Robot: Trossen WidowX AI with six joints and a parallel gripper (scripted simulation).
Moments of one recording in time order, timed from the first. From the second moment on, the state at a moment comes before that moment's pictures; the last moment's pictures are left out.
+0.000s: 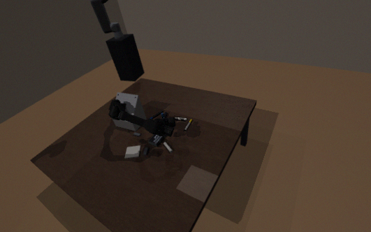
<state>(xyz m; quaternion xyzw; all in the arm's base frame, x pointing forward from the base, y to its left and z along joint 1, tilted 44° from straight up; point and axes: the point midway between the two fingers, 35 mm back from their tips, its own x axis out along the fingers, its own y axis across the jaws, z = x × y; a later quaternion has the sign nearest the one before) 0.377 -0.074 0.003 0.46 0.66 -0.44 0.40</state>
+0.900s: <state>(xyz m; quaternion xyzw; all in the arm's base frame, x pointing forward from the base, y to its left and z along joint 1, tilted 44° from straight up) 0.320 -0.122 0.070 0.60 0.52 -0.44 0.42</state>
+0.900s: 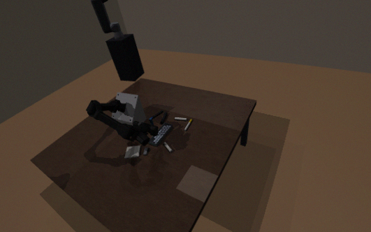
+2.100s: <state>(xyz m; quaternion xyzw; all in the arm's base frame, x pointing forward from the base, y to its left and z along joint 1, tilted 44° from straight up) 0.308 -0.148 0.051 0.62 0.51 -0.44 0.42</state>
